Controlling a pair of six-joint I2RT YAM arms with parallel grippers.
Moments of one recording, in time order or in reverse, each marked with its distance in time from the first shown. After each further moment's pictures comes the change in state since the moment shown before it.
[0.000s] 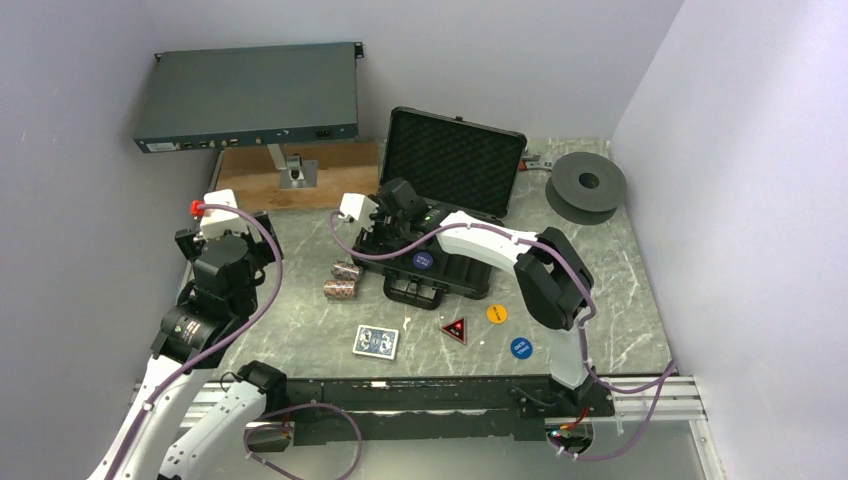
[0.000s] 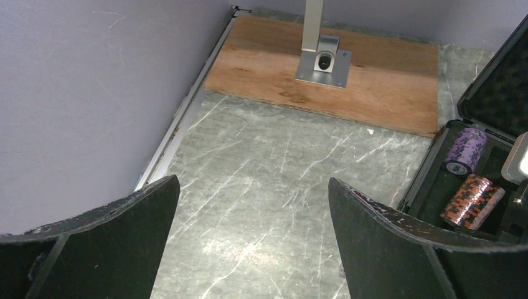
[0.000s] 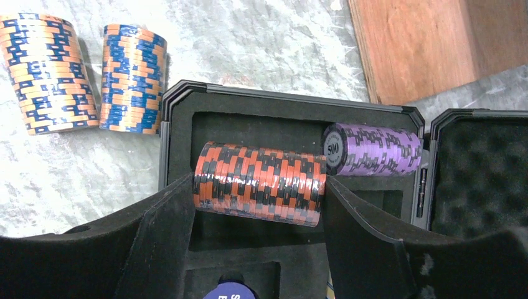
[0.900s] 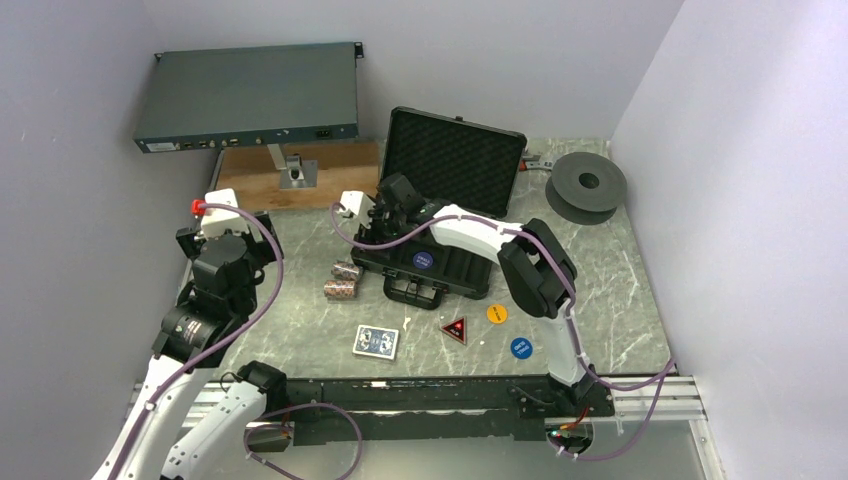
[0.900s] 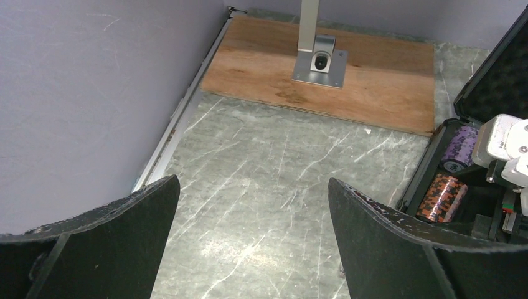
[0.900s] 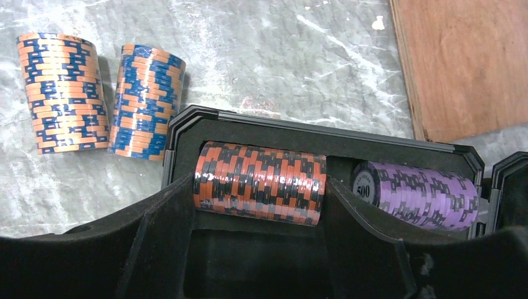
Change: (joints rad) left arm 0.019 -0.002 -0.009 0.019 0.029 0.017; right arm -0.046 0.121 0.087 0.002 -0.187 0.027
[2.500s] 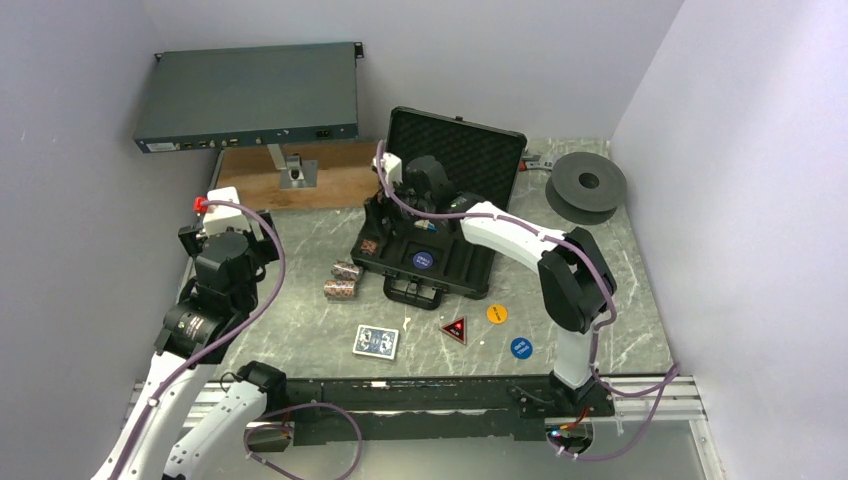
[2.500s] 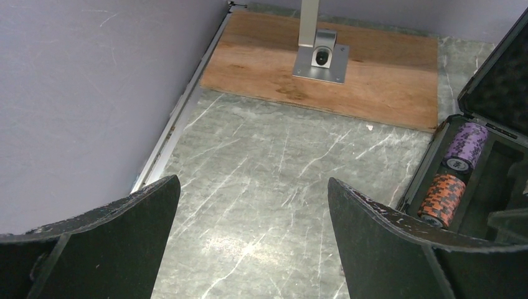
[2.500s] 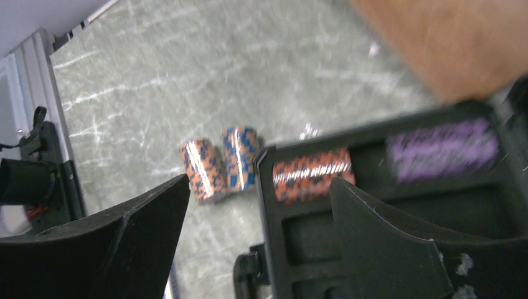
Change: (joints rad) left arm 0.019 0.019 -0.001 0.000 0.023 0.001; right arm -0.053 -0.221 -0.102 0.162 -0.130 0.577
